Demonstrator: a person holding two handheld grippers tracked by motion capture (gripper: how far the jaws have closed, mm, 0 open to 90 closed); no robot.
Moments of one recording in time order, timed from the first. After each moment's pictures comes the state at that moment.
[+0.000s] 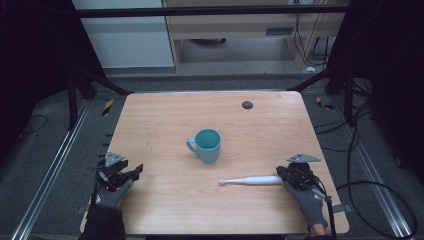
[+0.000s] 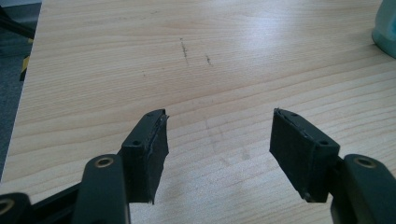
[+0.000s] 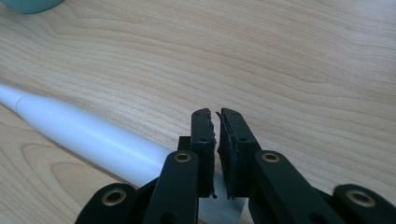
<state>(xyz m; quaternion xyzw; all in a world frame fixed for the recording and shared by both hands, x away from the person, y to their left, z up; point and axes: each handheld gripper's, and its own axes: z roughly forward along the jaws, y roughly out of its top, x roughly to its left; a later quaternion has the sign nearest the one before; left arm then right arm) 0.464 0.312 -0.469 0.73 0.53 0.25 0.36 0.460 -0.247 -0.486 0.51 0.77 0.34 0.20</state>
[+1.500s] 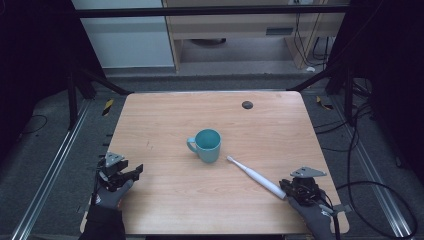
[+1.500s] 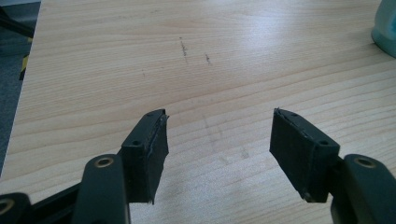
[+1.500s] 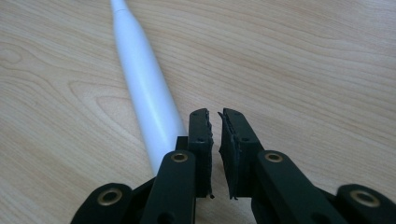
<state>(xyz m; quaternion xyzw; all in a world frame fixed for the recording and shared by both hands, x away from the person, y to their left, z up) 0.463 0.312 -0.469 0.73 0.53 0.25 0.35 0.417 -0.249 -0.484 0.49 0.78 0.33 0.19</state>
